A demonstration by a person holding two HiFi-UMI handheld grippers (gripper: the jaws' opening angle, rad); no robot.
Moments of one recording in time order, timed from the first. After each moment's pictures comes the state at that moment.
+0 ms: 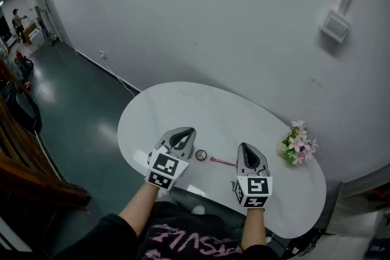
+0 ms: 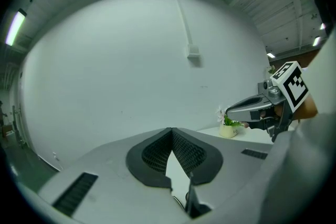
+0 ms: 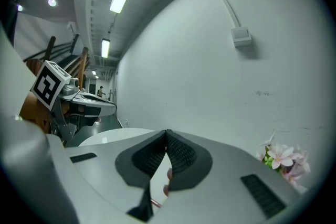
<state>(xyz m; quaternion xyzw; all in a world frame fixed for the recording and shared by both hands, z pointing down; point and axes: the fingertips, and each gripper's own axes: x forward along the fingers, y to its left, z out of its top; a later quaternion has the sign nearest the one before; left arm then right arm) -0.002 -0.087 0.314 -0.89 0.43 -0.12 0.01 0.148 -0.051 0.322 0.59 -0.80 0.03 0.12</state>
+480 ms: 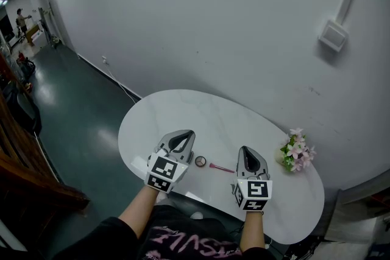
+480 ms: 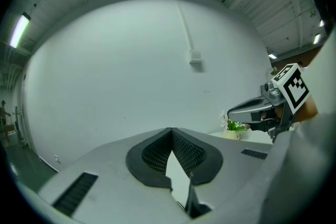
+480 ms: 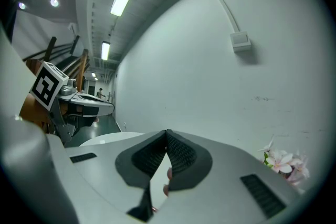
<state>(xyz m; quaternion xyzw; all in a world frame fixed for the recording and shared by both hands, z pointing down) -0.008 -0.090 0.298 -0.89 0.44 -0.10 0.02 0.149 -0.056 0.308 0.60 -0.80 0.02 0.11</state>
